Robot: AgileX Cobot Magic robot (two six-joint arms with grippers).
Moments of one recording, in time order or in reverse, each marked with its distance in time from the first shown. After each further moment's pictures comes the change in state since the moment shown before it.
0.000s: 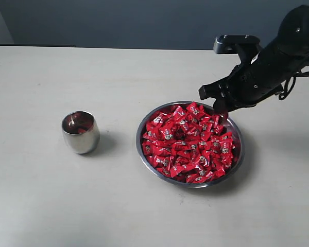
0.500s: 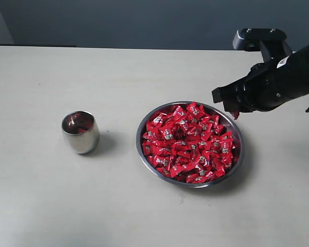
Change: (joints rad) left arm 0.000 0.000 0.000 0.000 0.000 0.000; right arm 0.000 -0.221 0.196 0.062 -0.132 -0.056
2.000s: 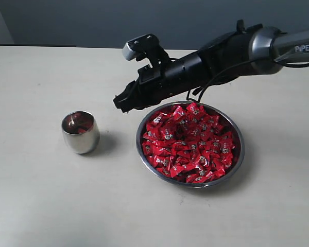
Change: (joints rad) left arm 0.000 0.000 0.000 0.000 0.000 0.000; right arm 0.224 0.549 -0.423 0.982 0.132 -1.242
